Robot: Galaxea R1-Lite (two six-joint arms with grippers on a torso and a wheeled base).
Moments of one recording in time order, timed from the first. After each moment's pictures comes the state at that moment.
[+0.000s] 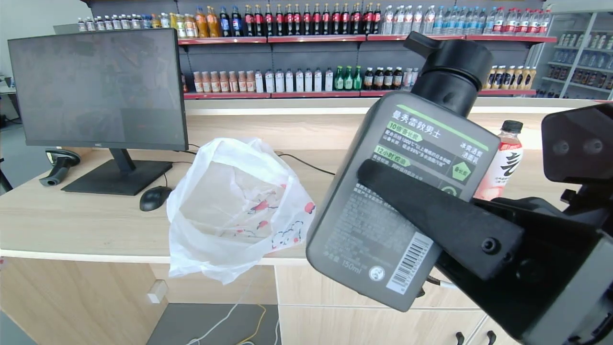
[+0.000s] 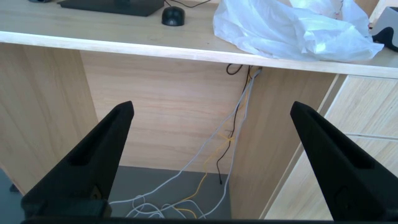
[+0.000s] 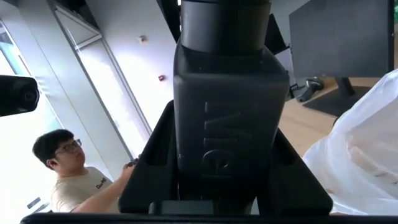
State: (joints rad) left arm 0.00 0.00 0.00 0.00 0.00 -0.01; right arm 0.99 1.56 -0.51 -1.57 0.21 0.62
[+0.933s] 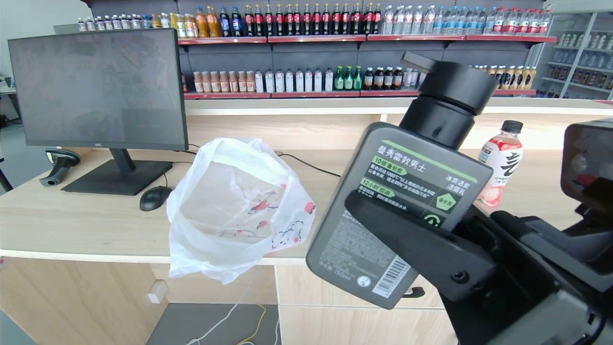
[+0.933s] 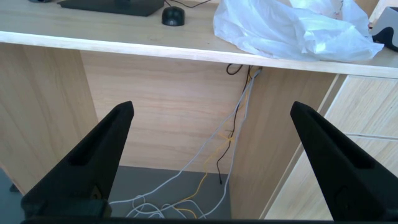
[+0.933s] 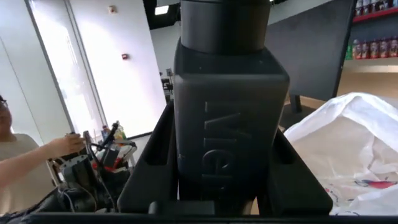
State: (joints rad) left arm 0.00 0.00 0.00 0.00 0.00 -0.01; right arm 0.99 1.57 -0.48 -1.57 0.21 0.32
